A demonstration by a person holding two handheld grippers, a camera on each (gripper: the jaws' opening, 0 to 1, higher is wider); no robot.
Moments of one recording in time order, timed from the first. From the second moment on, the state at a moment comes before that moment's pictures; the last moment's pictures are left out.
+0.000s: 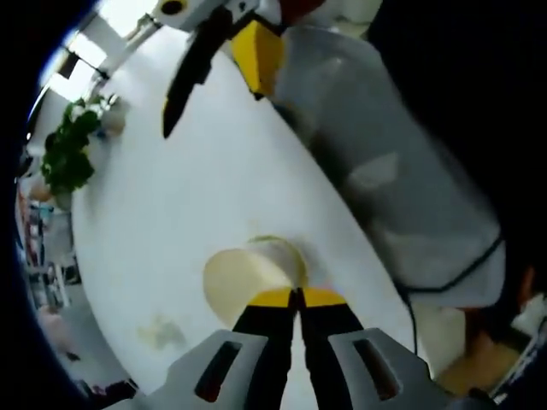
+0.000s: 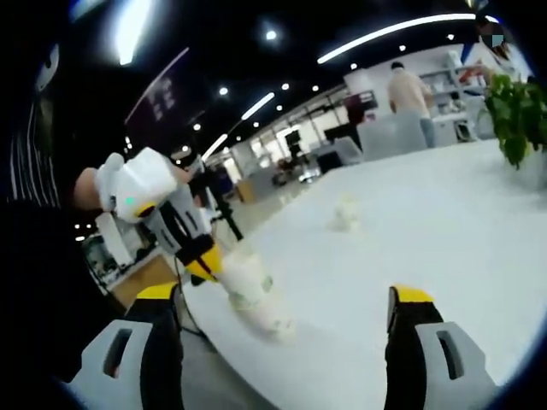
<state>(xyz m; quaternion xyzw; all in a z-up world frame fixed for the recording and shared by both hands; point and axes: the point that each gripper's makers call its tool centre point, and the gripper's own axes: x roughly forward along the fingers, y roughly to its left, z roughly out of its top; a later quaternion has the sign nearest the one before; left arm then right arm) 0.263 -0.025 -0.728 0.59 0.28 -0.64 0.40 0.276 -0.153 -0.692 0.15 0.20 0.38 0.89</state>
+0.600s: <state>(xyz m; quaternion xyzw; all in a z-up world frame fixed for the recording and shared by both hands) 0.256 -0.030 -0.747 0.56 0.30 -0.66 0.41 0.277 -0.162 -0.696 0.16 0.20 0.37 0.89</state>
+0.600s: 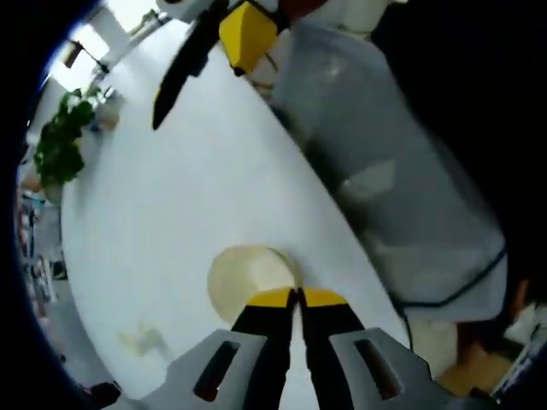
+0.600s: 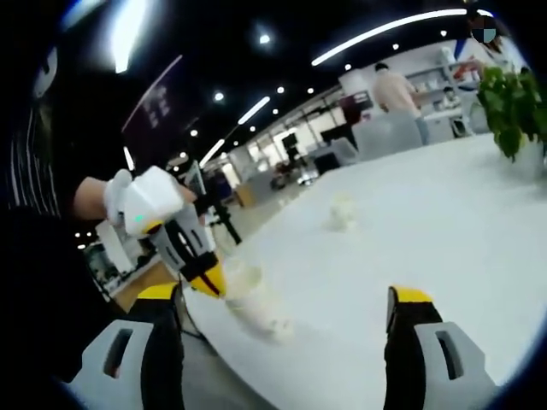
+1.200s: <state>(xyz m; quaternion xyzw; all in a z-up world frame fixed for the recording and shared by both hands) 0.256 -0.031 -0.748 0.51 0.32 -0.67 0.43 0.278 -0.164 -0.701 0.17 0.21 0.37 0.89</state>
